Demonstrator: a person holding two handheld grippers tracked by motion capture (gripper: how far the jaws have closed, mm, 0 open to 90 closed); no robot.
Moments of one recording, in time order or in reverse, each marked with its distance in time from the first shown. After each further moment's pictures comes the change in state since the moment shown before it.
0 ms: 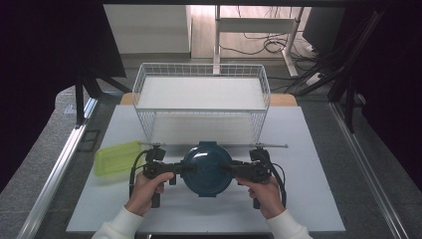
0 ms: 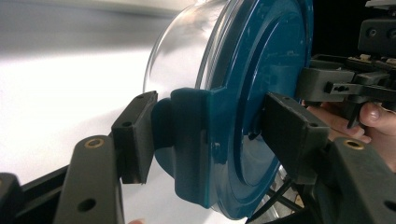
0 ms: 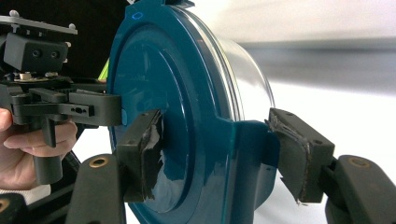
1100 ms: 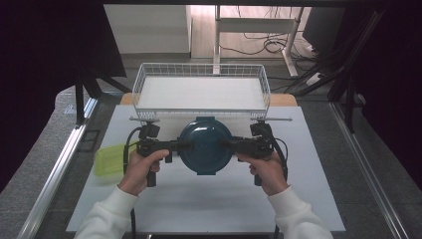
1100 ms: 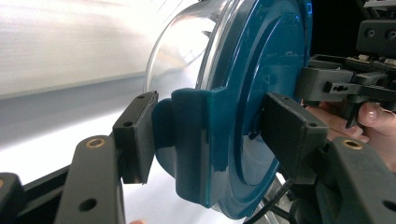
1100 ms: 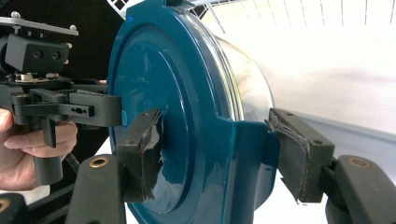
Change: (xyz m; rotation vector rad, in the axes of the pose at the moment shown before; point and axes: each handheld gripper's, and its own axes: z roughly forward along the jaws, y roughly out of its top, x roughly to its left) left arm -0.030 0.056 -0.031 -0.074 -0.002 0.051; right arm 0.030 0.065 -0.019 -0.048 0.004 -0.078
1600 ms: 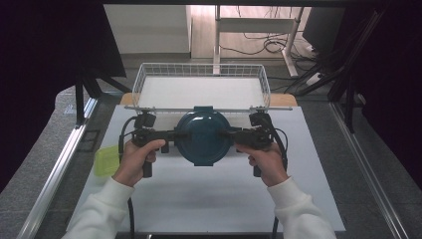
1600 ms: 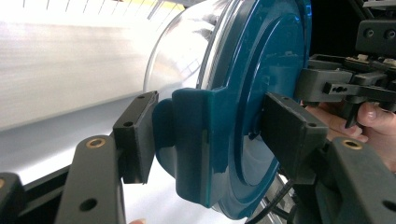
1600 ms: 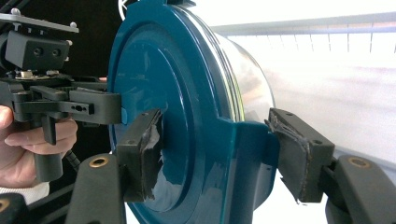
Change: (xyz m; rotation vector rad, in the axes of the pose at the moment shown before) left arm -0.012 0.025 -0.014 -0.014 0.013 0.035; right arm 0.011 0.024 -0.004 -0.020 0.017 -0.025
